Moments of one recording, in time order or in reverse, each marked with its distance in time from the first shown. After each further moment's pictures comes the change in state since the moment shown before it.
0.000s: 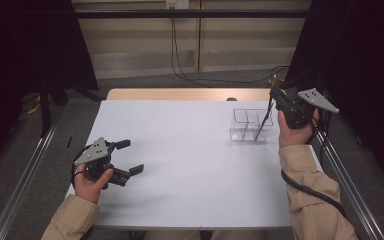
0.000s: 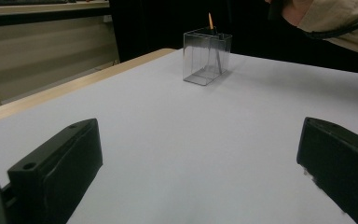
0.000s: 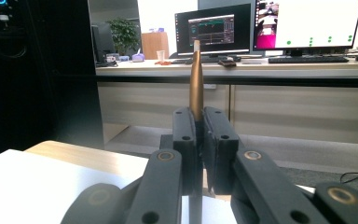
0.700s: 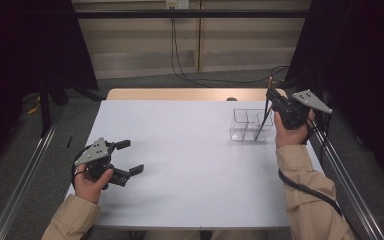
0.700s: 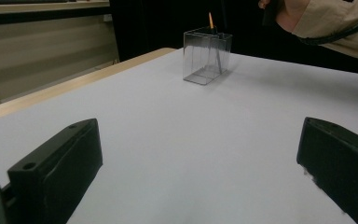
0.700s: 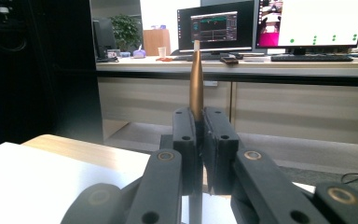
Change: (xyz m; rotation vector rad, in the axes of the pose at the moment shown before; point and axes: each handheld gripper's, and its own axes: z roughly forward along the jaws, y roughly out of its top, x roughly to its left) left arm 0.000 -0.001 0.001 0.001 0.000 -0.008; right arm 0.000 -0.012 0.010 0.009 0.011 -0.013
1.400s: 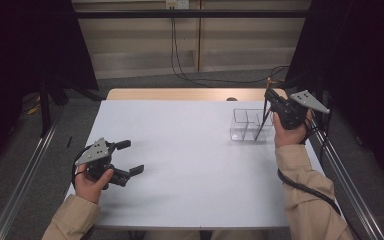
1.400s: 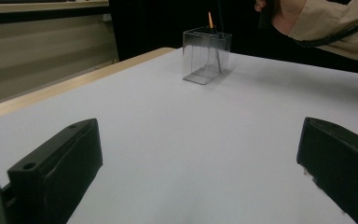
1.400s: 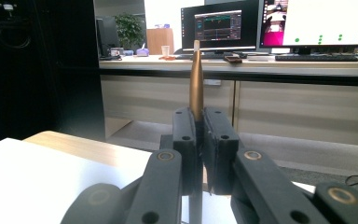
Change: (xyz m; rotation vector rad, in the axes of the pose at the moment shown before) left arm 0.000 -0.001 0.001 0.002 -0.006 0.003; right arm -0.003 -0.007 0.006 0.003 0.015 -0.007
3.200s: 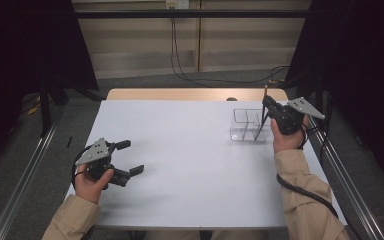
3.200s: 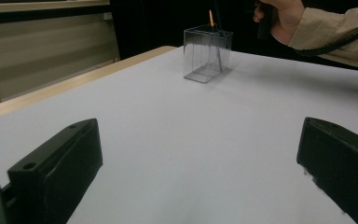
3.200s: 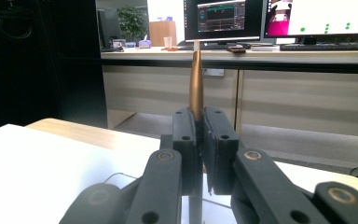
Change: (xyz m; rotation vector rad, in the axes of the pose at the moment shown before) left arm -0.001 0.001 0.000 0.007 0.005 0.009; right arm -0.004 -0.025 0.001 0.029 0.012 0.006
